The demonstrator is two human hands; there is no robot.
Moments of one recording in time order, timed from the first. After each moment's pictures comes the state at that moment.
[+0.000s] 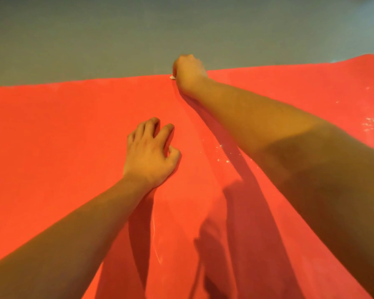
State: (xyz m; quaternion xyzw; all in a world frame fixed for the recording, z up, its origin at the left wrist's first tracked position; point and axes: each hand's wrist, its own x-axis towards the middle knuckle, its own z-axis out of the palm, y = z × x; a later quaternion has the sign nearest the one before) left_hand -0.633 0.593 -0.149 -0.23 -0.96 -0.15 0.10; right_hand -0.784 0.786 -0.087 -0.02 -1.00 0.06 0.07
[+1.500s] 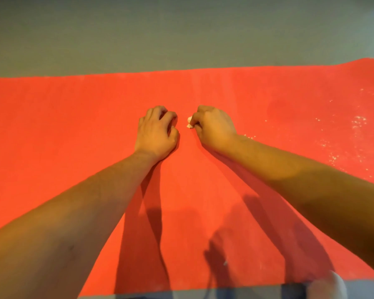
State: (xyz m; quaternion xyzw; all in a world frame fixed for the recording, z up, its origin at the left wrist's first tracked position) left_hand -0.639 0.593 -0.150 -0.22 -0.95 -0.19 0.12; right_hand -0.592 0.784 -0.098 0.08 -0.99 0.13 0.05
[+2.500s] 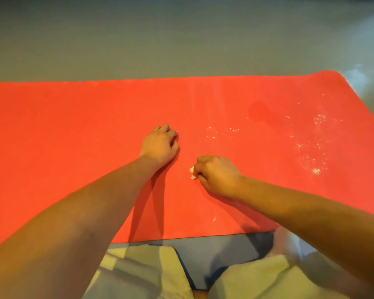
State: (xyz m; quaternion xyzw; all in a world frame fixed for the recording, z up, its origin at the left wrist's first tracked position) left_hand -0.562 0.575 -0.126 -0.25 -0.96 -0.13 0.04; right_hand -0.418 0.765 -0.090 0.18 -0.98 0.12 -0.04
